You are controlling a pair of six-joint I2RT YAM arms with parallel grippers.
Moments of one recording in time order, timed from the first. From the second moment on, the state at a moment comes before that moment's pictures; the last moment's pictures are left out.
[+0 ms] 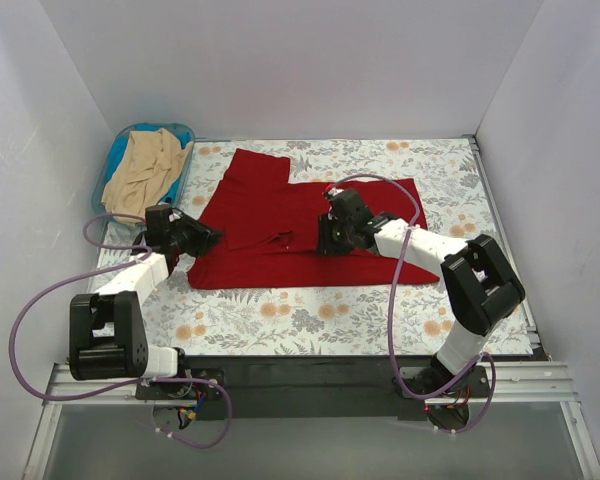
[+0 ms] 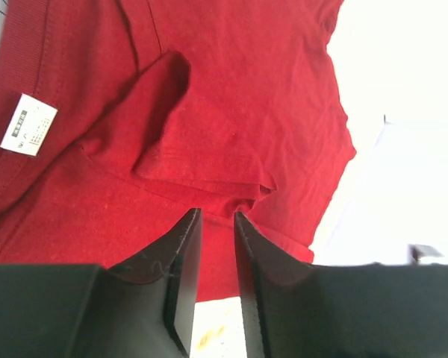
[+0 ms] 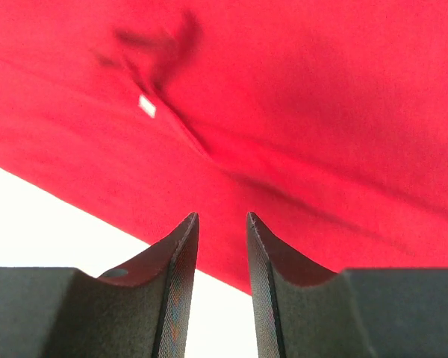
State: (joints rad) left arm 0.04 1.37 0.67 0.00 0.35 -1.03; right arm 0.66 1.70 1.12 -0.26 -0.12 0.47
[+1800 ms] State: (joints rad) left arm 0.04 1.14 0.63 -0.46 -0.05 -1.09; right arm 0.26 1.34 0.79 -0.44 0.08 0.47
